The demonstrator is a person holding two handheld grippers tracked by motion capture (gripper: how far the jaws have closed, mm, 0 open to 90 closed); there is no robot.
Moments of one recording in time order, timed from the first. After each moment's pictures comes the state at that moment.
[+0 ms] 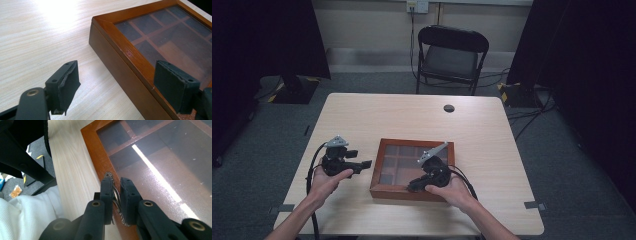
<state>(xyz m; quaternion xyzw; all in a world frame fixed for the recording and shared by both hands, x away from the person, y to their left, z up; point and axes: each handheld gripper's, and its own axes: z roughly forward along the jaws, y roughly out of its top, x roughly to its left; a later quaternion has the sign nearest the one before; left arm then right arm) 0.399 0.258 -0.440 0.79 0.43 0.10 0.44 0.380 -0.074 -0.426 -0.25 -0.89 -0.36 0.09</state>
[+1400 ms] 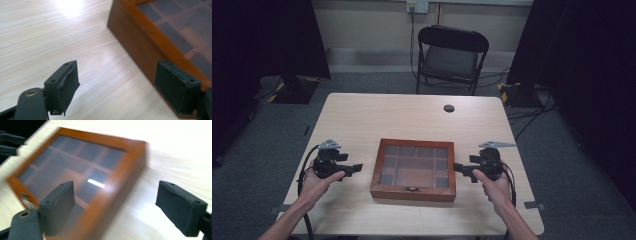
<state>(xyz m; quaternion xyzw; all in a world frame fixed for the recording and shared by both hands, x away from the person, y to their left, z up) 0.394 0.287 -0.447 0.79 0.45 0.11 0.40 0.387 -0.214 -0.419 -0.48 -0.76 -0.44 -0.07</state>
